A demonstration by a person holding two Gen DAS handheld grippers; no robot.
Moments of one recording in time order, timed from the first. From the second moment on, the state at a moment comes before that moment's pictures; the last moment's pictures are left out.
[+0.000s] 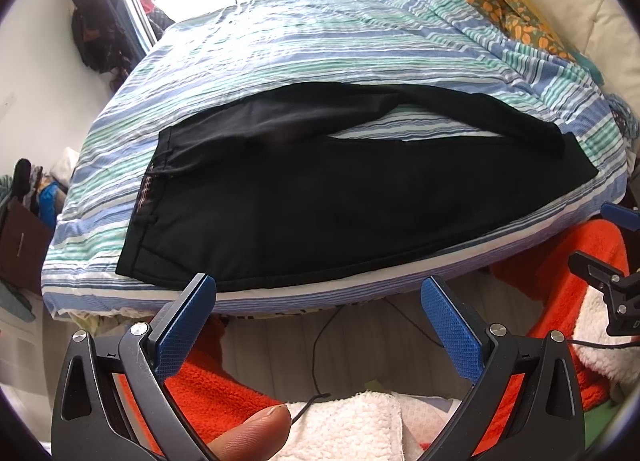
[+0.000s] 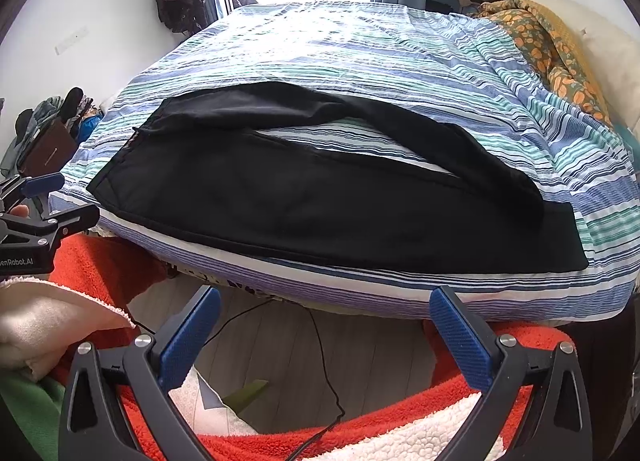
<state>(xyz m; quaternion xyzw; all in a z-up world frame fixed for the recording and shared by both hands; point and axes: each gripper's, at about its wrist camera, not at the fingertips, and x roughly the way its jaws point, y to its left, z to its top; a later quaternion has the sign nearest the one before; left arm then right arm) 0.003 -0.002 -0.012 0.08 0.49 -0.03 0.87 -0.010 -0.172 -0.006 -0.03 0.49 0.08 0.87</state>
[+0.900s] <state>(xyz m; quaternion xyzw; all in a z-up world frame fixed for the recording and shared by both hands) -0.001 0.008 -0.012 0.06 0.50 -0.01 0.87 -0.018 -0.179 0.006 -0.02 0.47 0.07 0.88</state>
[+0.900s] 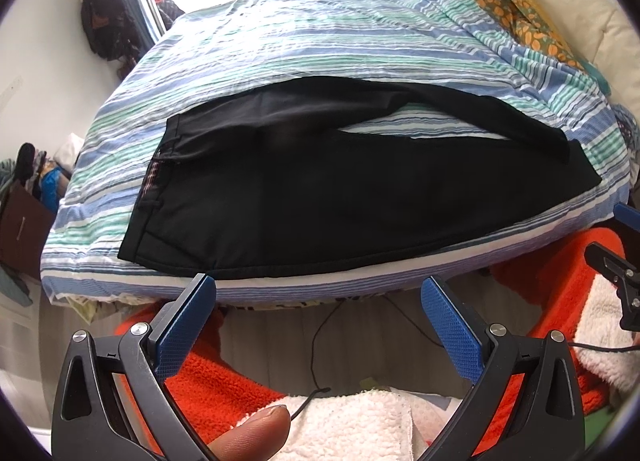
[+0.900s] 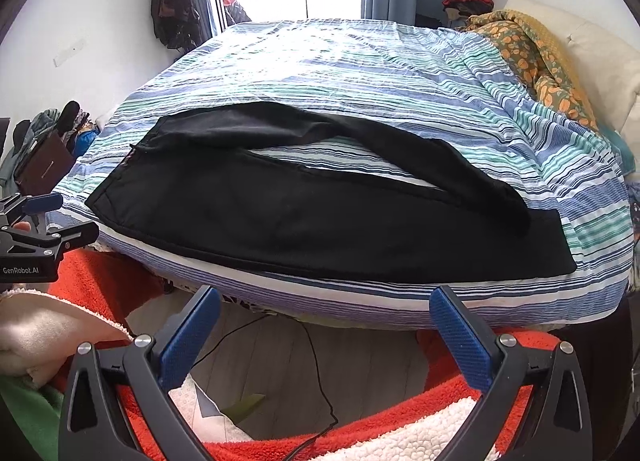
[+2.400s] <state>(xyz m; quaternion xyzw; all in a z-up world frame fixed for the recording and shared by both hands) 0.058 0.007 -0.036 -0.05 0.46 -0.03 0.89 0.111 -0.326 -0.067 -0.15 0.46 -0.01 0.88</state>
